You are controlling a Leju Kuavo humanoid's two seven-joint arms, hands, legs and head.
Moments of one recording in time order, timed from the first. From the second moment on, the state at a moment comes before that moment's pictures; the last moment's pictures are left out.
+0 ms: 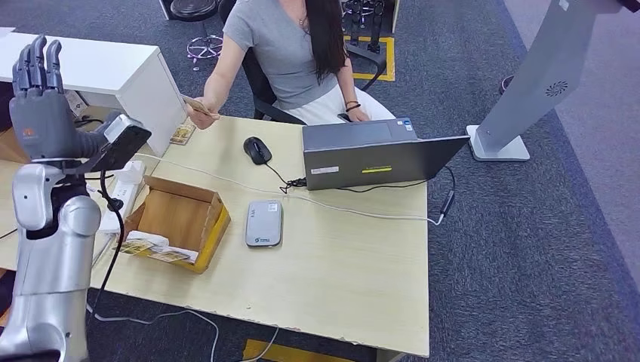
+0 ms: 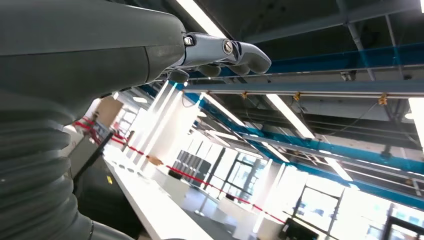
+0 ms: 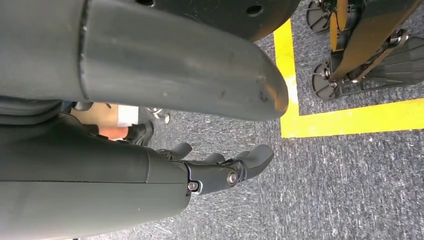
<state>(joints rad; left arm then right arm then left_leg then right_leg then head) -0.46 0.30 0.11 -1.52 -1.15 0.36 -0.07 -0.04 0.10 -0.47 -0.19 0.55 -0.11 0.14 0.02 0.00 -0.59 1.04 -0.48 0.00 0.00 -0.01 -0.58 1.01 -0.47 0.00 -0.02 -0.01</state>
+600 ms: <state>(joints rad) -0.66 0.35 -0.04 -1.19 -1.23 0.37 0.00 -0.04 0.10 -0.46 -0.19 0.57 -0.10 0.15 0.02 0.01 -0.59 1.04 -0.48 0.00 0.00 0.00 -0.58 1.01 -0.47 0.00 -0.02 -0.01</state>
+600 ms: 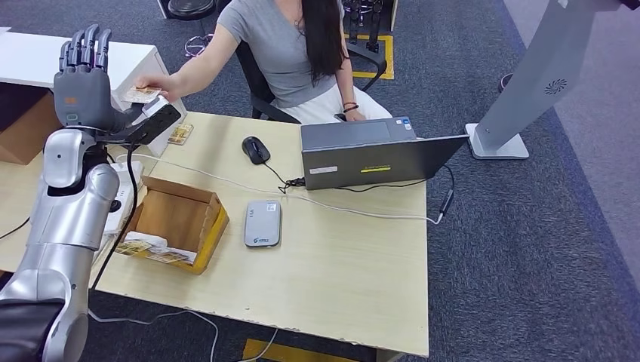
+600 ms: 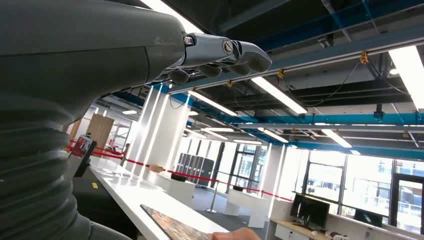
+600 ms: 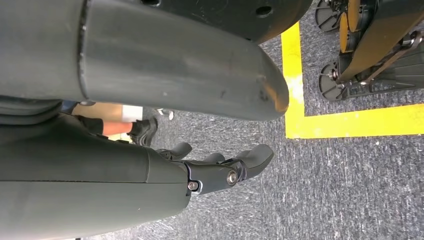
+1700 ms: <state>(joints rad) -0.64 0.36 -0.05 -1.18 -1.21 0.38 -0.01 -0.03 0.10 -0.46 -0.19 0.58 -0.10 0.15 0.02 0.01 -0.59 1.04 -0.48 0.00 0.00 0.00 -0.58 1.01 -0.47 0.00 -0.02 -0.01</state>
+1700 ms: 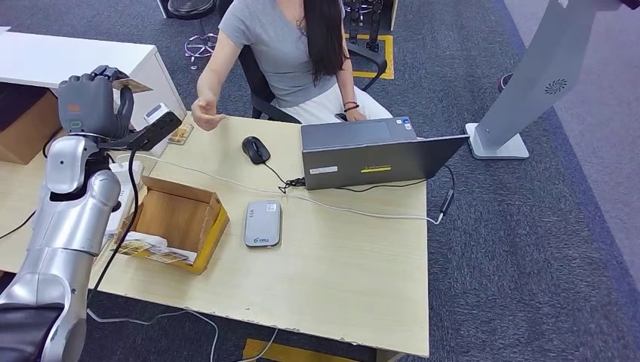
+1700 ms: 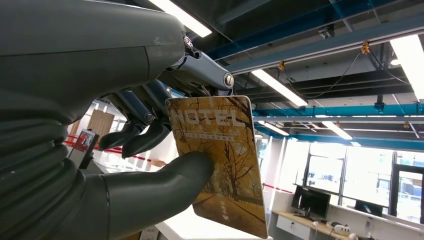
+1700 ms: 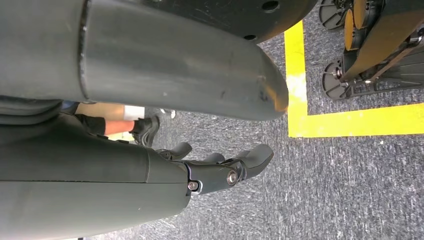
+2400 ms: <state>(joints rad) -0.45 0.18 -0.20 -1.20 -1.20 0.41 -0.07 -0.03 0.11 -0.46 -0.19 0.61 -0.10 0.14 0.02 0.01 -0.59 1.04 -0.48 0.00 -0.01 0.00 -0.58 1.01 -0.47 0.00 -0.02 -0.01</state>
